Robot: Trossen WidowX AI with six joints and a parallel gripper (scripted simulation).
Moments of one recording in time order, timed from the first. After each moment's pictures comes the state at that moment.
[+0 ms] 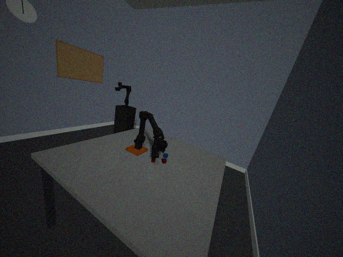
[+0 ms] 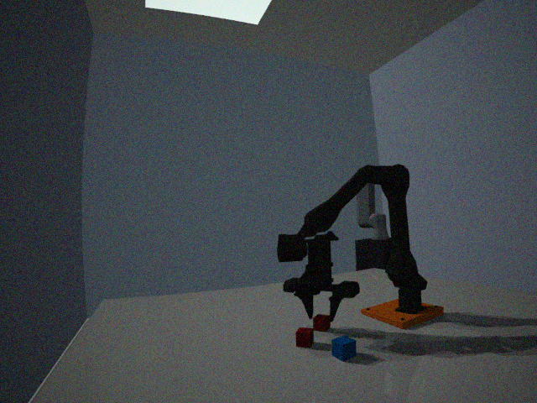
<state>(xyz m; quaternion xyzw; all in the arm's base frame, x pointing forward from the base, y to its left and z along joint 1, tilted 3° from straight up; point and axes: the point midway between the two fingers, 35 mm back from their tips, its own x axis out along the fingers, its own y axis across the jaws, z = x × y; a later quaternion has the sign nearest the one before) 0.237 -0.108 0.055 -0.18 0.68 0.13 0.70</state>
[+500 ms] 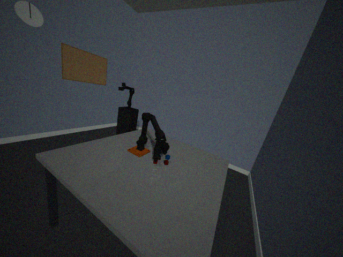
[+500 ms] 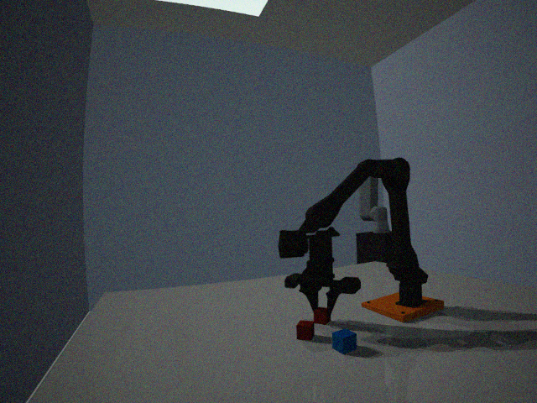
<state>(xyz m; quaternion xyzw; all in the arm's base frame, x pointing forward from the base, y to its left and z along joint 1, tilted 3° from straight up) 0.236 -0.107 0.048 -0.18 0.68 0.13 0.70</state>
